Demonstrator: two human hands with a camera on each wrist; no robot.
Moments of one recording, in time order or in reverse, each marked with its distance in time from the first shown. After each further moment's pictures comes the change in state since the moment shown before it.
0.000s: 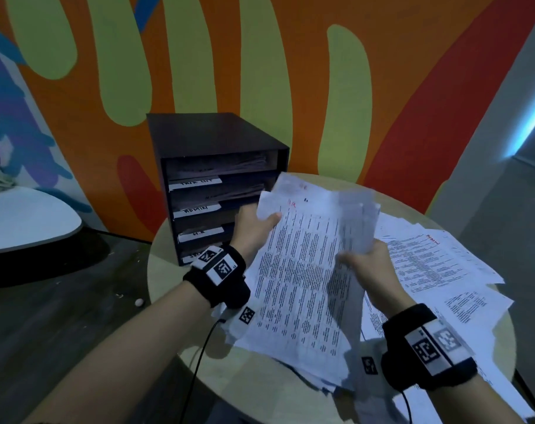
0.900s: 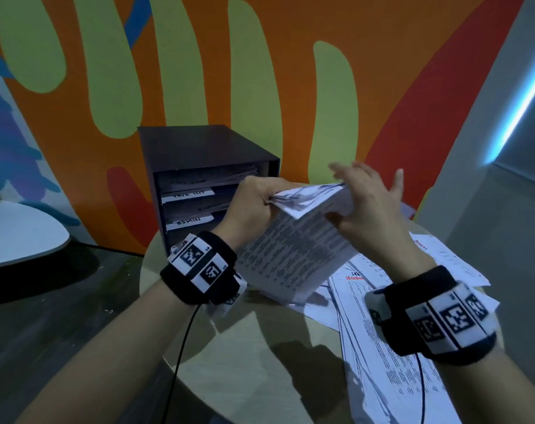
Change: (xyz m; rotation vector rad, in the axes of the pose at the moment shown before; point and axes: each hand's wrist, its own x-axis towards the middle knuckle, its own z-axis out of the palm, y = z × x) left_hand -0.011 0.081 -0.009 0.238 -0.253 0.880; right_hand 0.003 -0.095 -0.013 -0.904 0.245 -0.707
